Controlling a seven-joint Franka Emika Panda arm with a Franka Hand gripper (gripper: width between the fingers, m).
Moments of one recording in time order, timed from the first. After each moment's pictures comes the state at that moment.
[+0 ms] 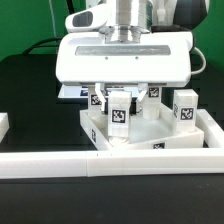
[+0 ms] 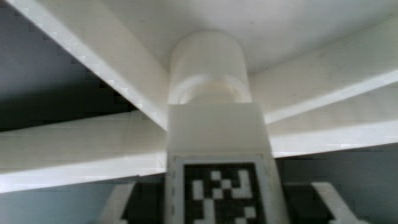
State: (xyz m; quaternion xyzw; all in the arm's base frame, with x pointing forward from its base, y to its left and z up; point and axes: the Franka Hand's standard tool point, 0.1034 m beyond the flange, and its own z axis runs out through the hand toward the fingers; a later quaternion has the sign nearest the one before) arm 0.610 -0.003 0.069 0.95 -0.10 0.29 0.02
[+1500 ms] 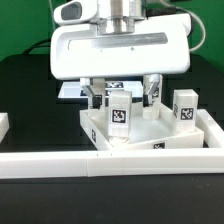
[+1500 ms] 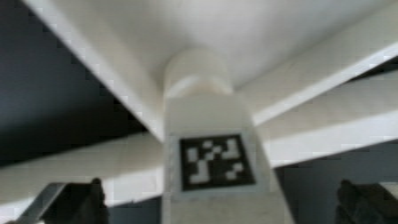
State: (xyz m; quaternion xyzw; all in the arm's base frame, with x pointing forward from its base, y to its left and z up) arm 0.611 -0.002 0.079 0.98 -0.11 0.15 -0.04
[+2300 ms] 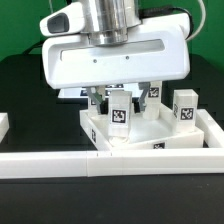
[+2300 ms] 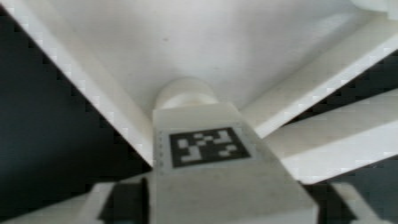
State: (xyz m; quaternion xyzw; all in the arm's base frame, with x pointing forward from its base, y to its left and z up) arm 0.622 -0.004 0.076 0.98 -0.18 0.04 -0.07
